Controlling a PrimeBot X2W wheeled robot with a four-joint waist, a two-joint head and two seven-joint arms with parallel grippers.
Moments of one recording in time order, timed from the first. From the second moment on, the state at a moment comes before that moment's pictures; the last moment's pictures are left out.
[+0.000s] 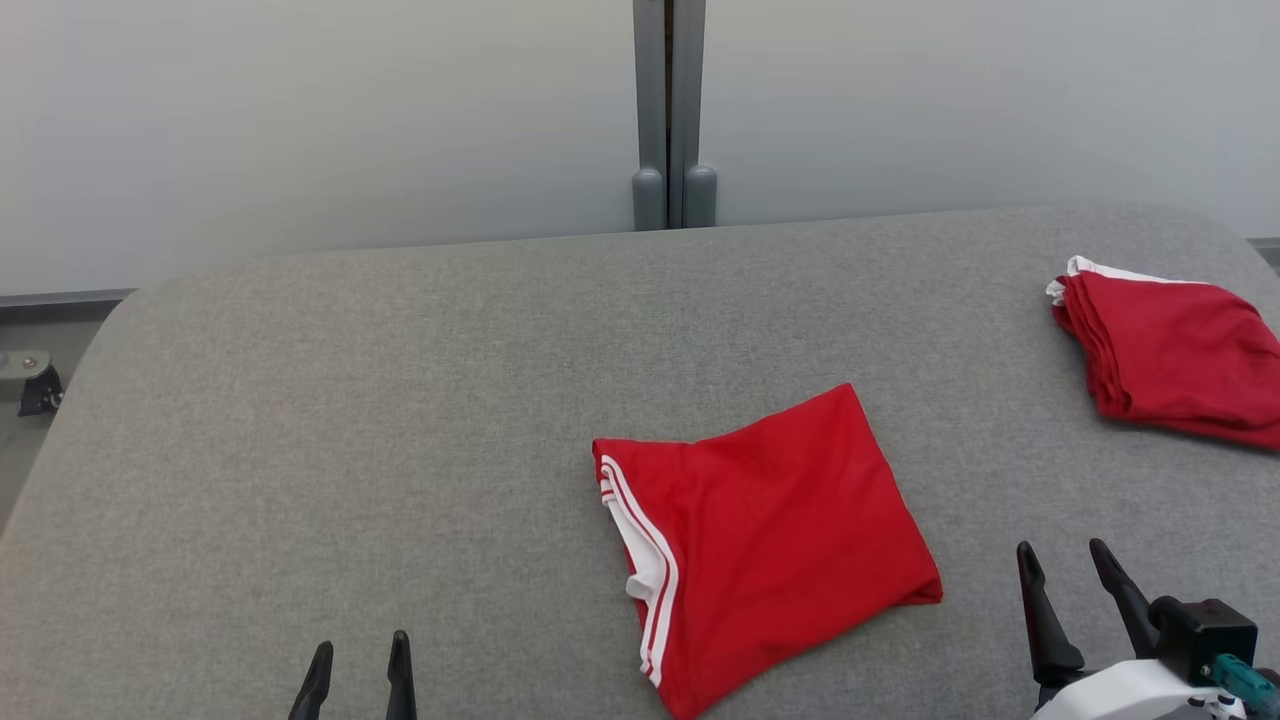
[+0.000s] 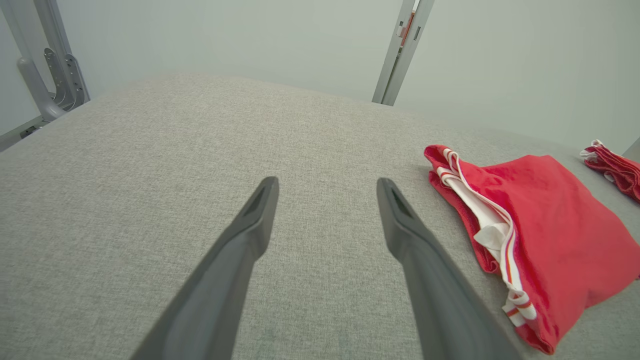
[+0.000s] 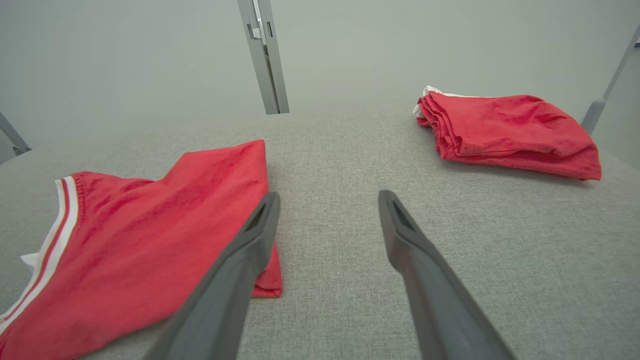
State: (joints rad) left arm 0.23 0.05 -0.08 0.16 -0.31 -0.08 -0.26; right arm 0.09 -0.15 -0.01 0.28 0.24 0.13 -0.26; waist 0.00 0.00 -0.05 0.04
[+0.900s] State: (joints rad) left arm 0.09 0.05 -0.14 0.18 -0.35 -0.10 -0.26; right arm -0.46 -0.20 0.14 0.59 0.41 0.13 0.43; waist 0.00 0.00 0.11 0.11
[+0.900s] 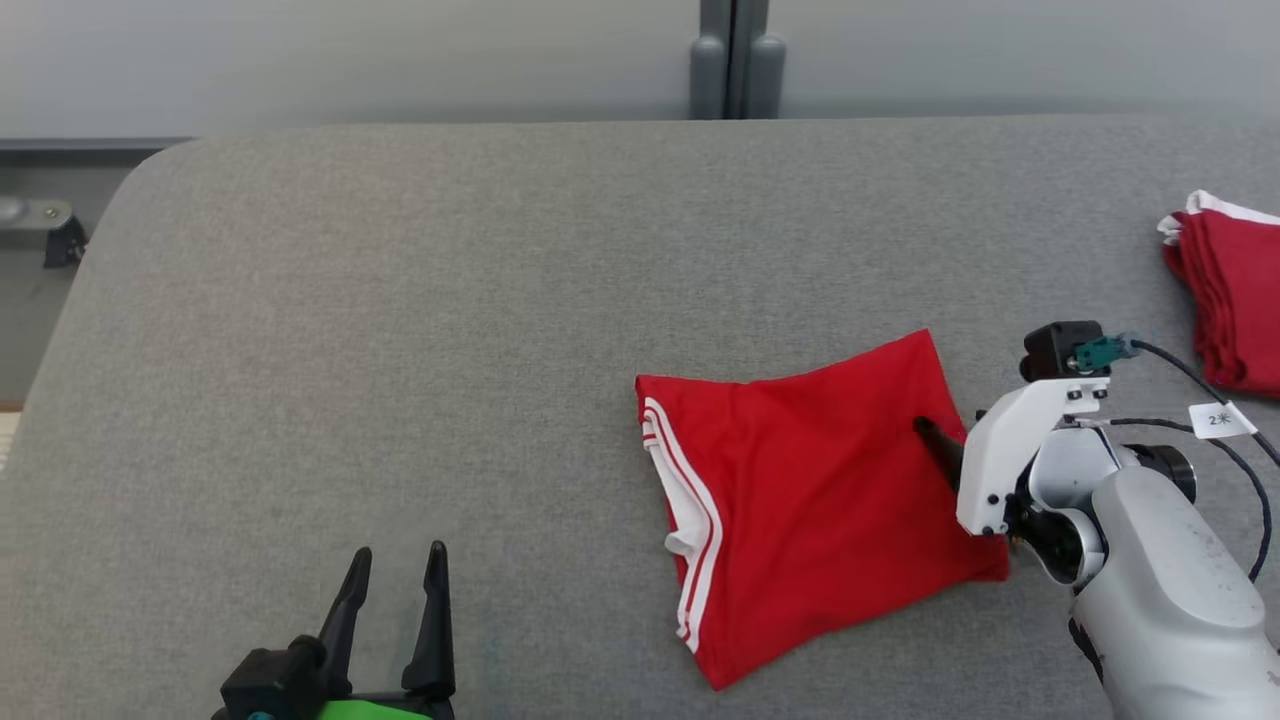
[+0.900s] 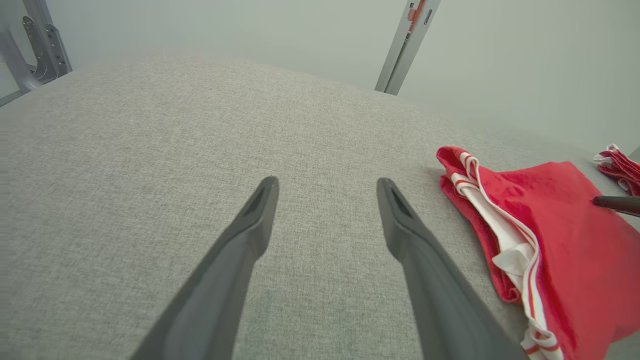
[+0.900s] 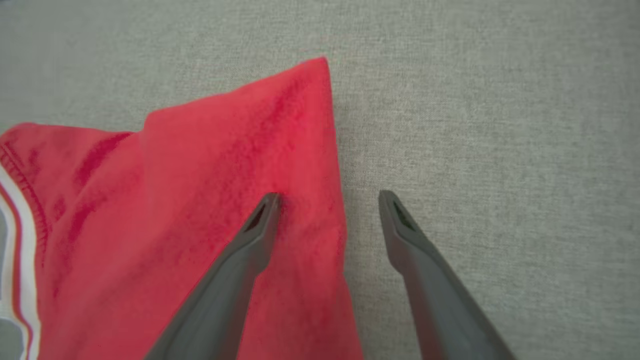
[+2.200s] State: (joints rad) left arm -0.06 0.05 -0.14 0.18 -0.25 -0.13 -0.26; right arm -0.87 -0.32 -0.41 0.39 0.12 0.13 0.51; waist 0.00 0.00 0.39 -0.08
